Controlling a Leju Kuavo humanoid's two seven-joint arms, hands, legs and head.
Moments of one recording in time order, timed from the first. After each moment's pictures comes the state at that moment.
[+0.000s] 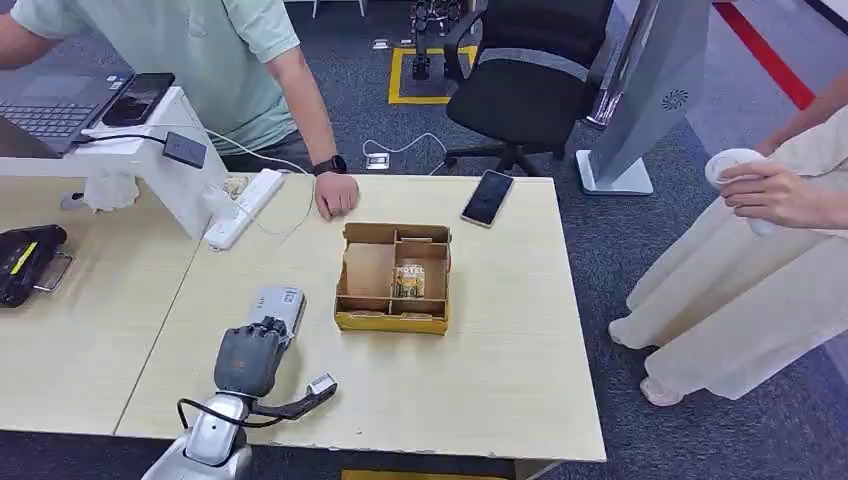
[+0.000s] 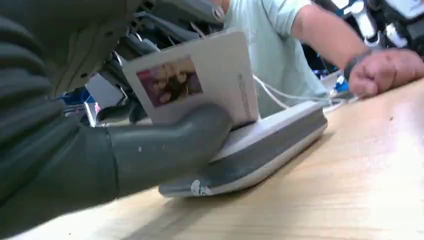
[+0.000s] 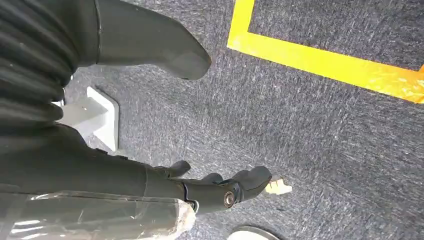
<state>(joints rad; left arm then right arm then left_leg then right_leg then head) -0.20 0.11 -0.37 -0.90 -1.53 0.70 0.03 -0.05 0.18 -0.81 -0.20 1.45 -0.44 -0.22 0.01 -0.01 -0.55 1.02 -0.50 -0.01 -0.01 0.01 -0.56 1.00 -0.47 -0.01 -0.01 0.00</state>
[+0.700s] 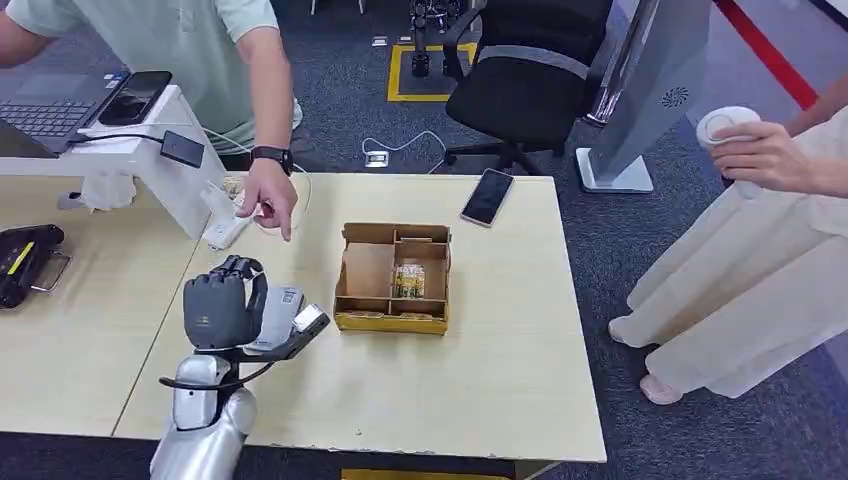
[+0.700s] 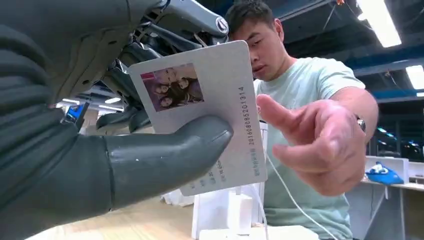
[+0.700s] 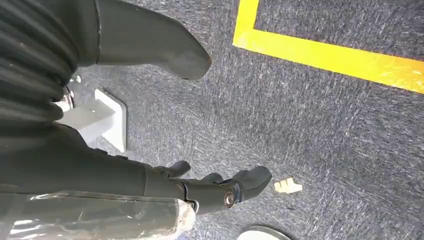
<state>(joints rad) -0.21 -0.12 0.02 -1.24 -1.46 0.70 -0.27 -0.05 0.18 -0.81 -0.19 1.44 -0.46 -0.20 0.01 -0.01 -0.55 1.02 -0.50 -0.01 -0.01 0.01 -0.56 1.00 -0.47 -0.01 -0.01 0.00</state>
